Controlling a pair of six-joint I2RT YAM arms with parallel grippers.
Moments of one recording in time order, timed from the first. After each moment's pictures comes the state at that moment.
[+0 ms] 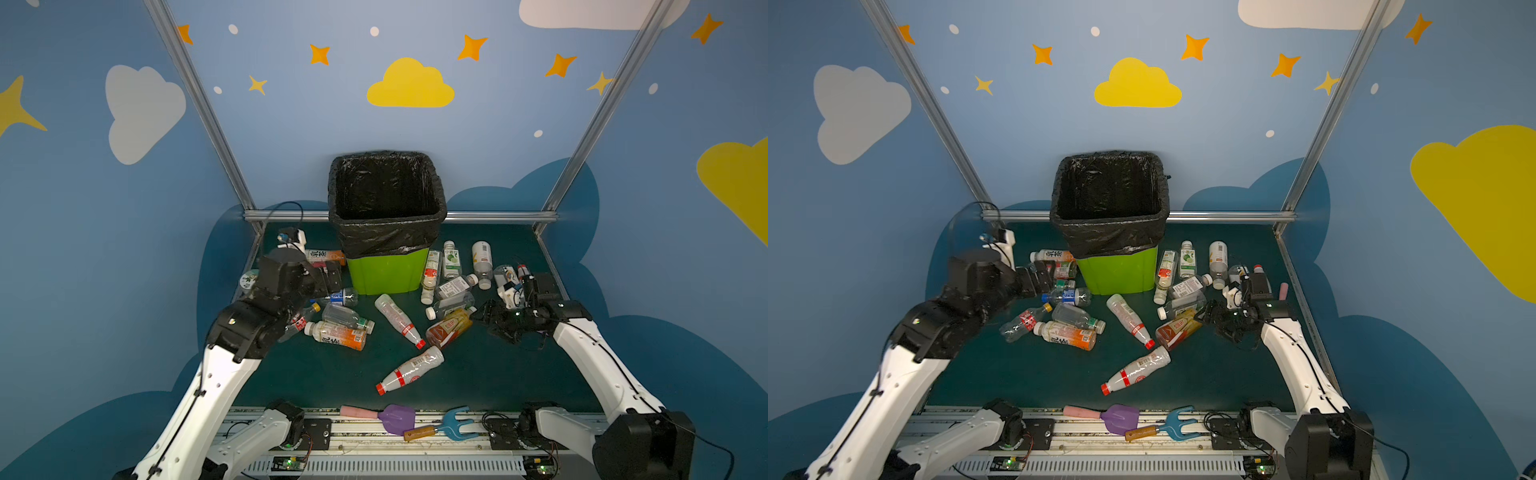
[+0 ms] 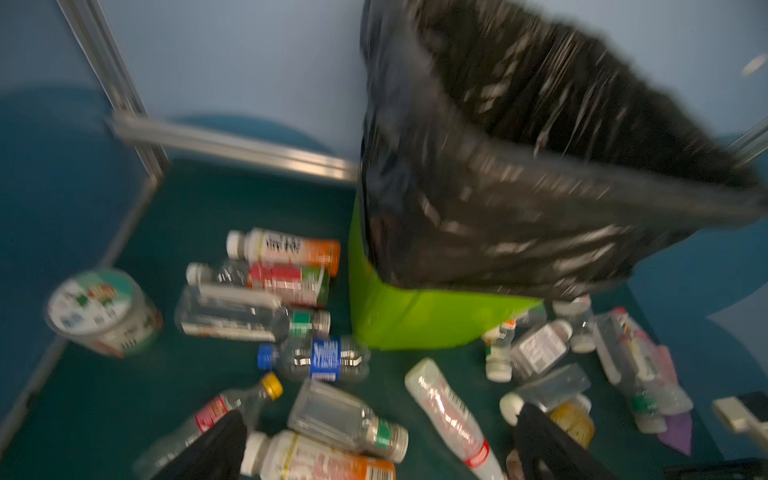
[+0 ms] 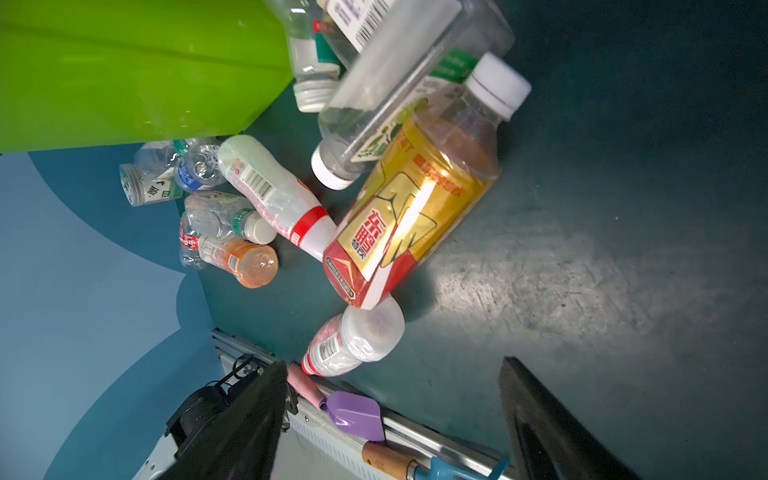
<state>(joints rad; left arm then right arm) -0.43 0.98 1.23 -0.87 -0.21 -0.48 0.12 1.13 0.85 -0.89 -0.56 0.51</state>
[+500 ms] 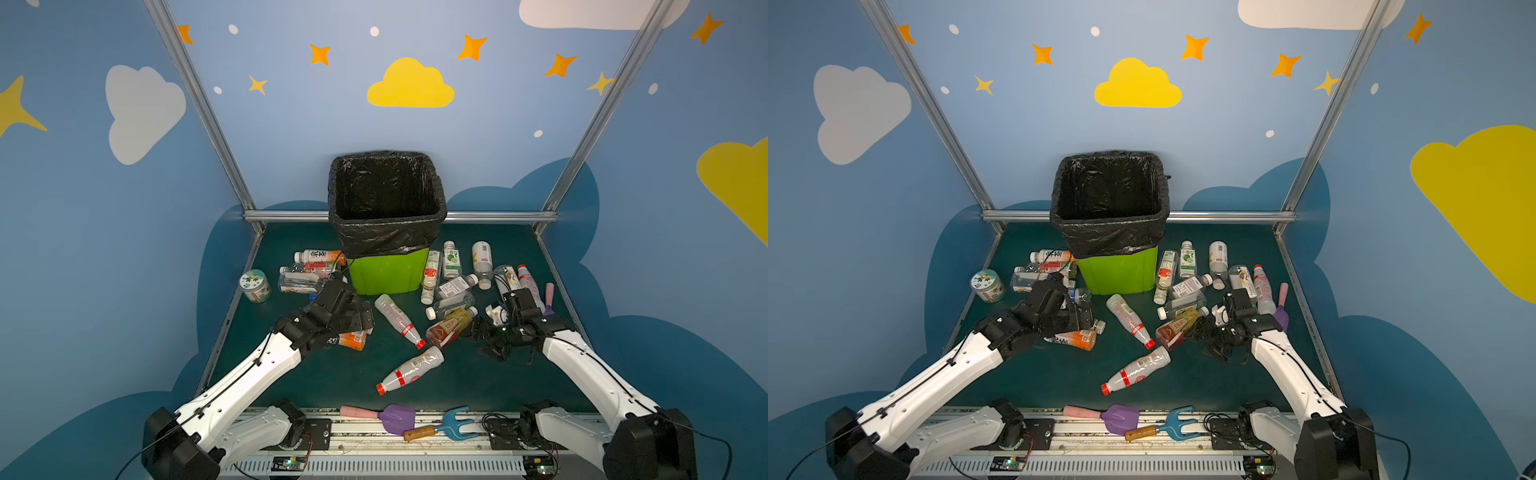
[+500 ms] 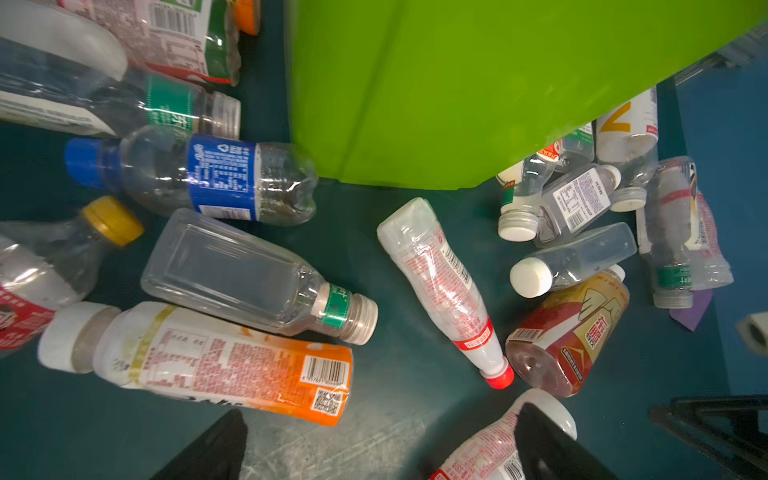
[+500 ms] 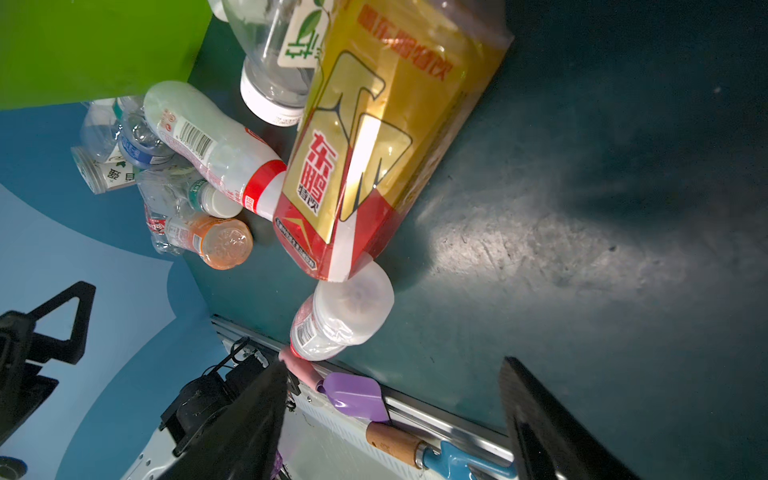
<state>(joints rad) -0.61 1.09 0.91 -0.68 -0.10 -0.70 0.27 1.08 0.70 -0.79 -0.52 0.70</state>
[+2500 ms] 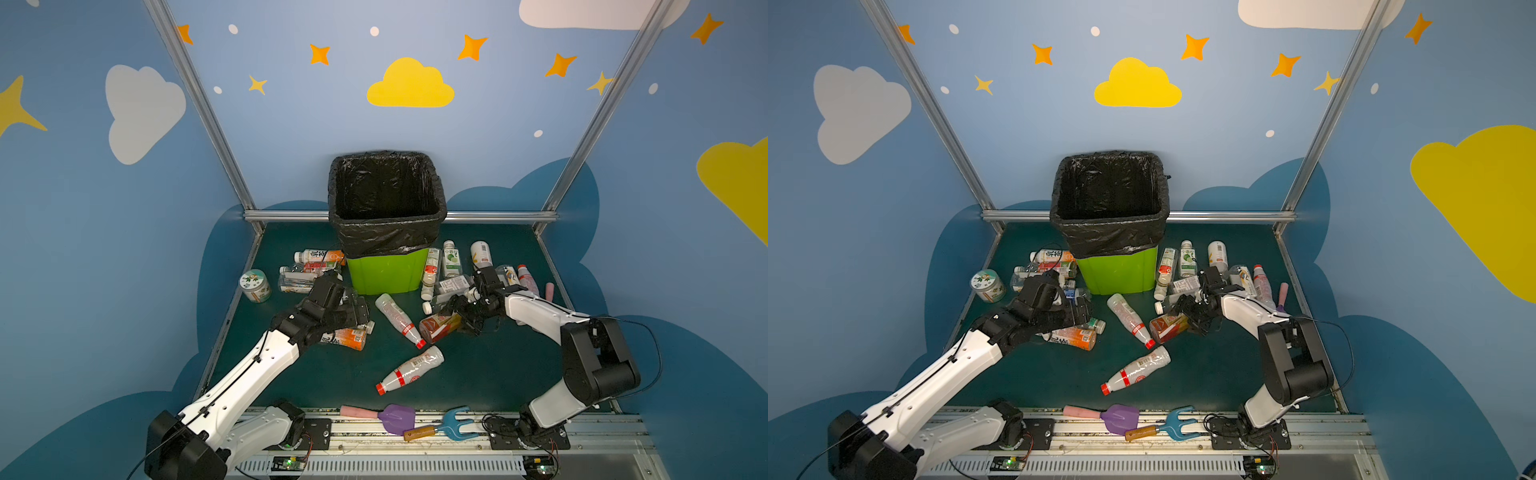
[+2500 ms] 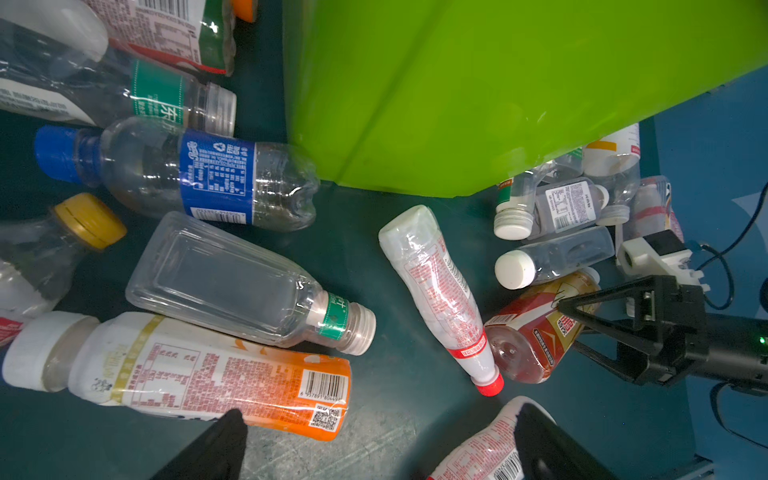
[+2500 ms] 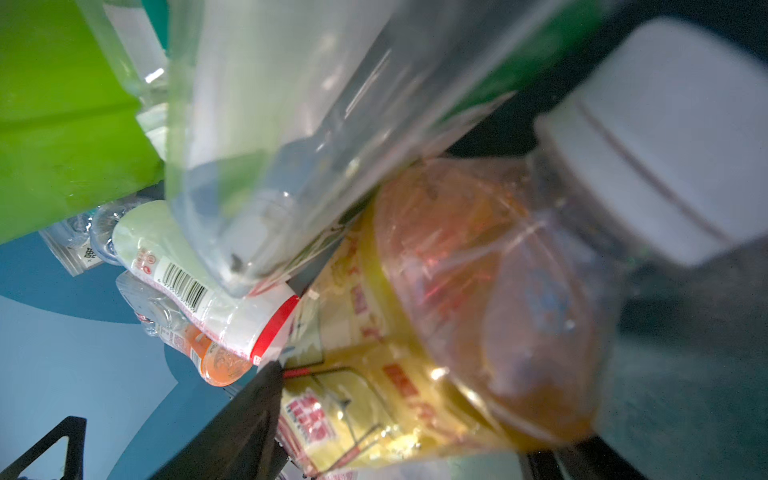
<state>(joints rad) -0.50 1.07 0.88 -0.65 0.01 -0.67 0.35 1.61 0.93 -0.53 -0.47 0.81</state>
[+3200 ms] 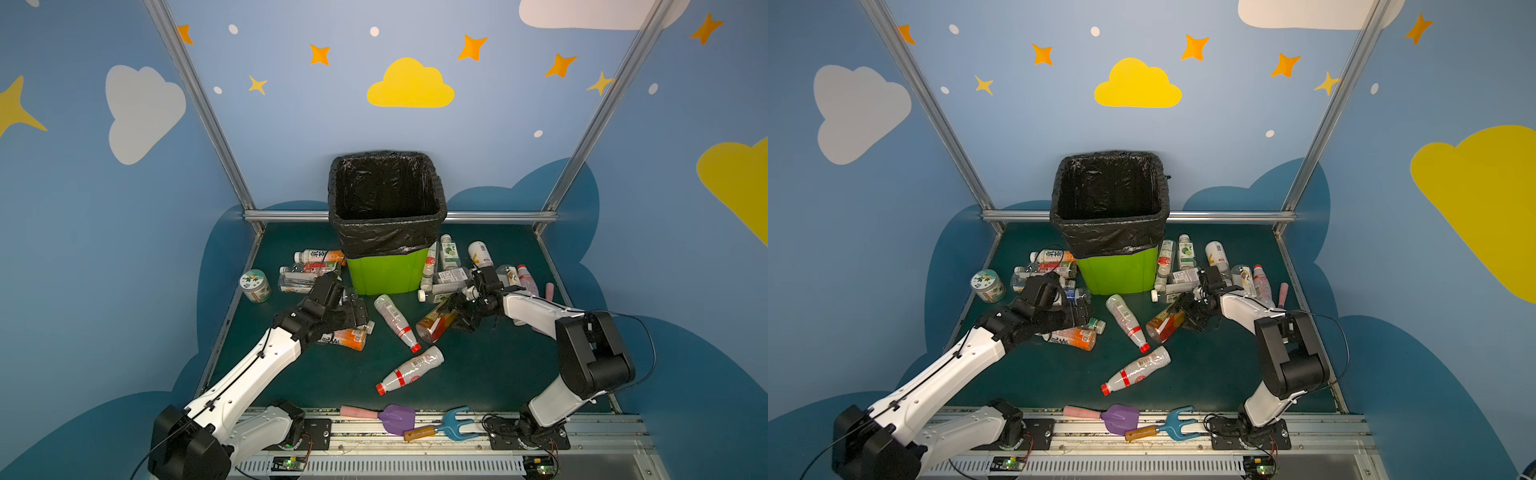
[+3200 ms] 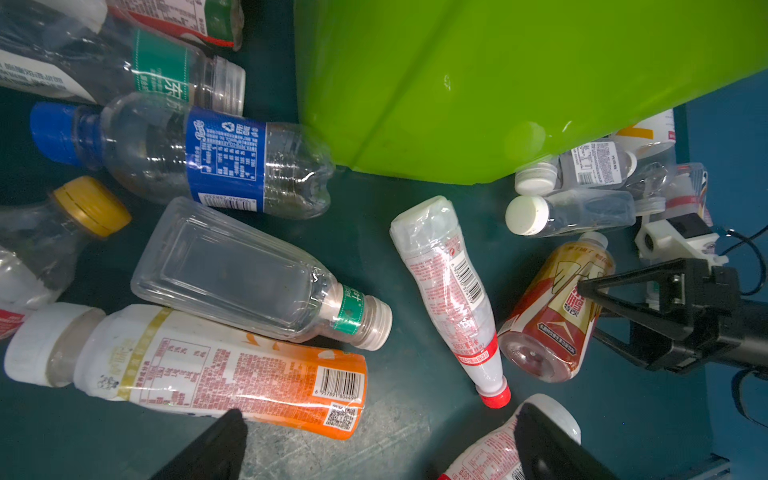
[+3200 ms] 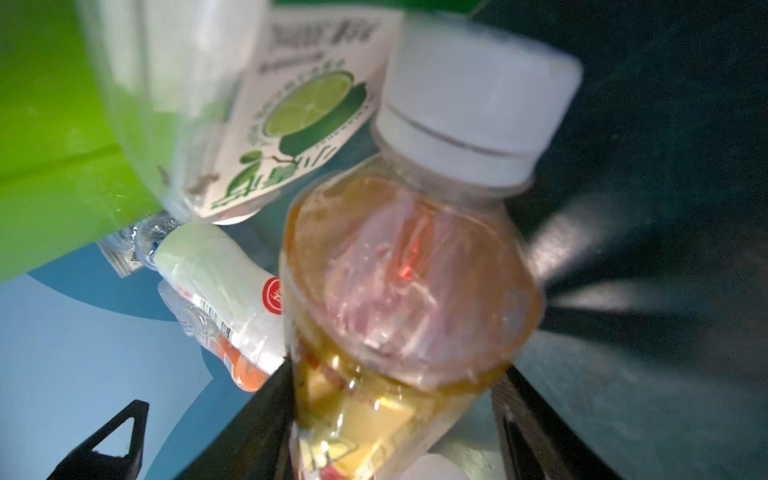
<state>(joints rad) -0.47 1.10 0.87 -0.66 0.03 -0.65 0.33 1.64 0.91 -0.43 -0.52 0.86</state>
